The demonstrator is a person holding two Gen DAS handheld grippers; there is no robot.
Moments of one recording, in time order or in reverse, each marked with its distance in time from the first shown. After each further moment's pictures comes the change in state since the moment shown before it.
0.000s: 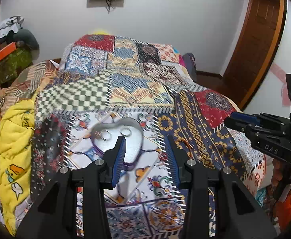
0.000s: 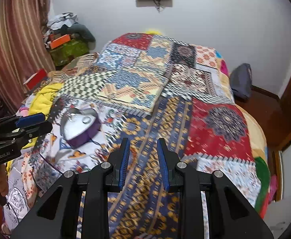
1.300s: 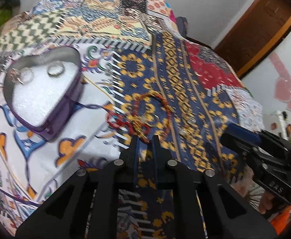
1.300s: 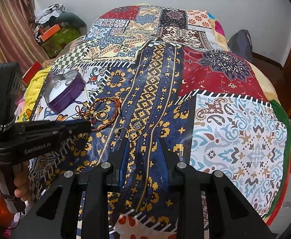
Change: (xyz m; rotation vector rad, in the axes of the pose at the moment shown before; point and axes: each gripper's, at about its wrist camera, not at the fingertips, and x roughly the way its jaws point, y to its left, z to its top) left arm 0.116 -0.040 -0.040 -0.105 0.287 -0.125; right arm 0.026 -0.031 -0.063 0.108 0.154 0.056
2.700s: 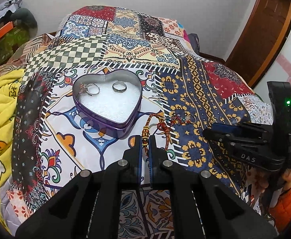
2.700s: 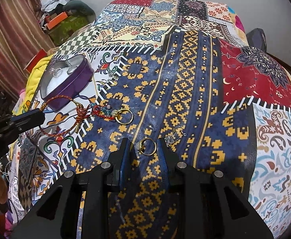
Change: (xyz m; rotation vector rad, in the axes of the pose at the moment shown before) left arm -0.062 0.039 -0.022 0.048 -0.153 0.118; right arm 0.053 0.032 0.014 -0.053 0.068 0.044
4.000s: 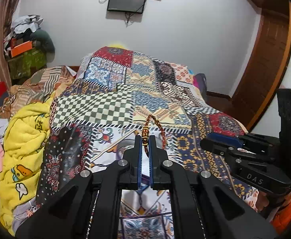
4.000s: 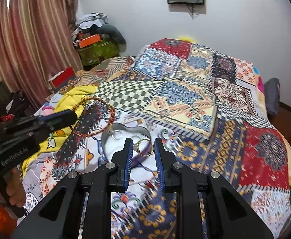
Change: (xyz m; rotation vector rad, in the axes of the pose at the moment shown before) left arm -0.081 0.038 0.047 -0.053 -0.273 0.059; right arm -0.053 0.091 0.068 -0.190 -0.252 0.081
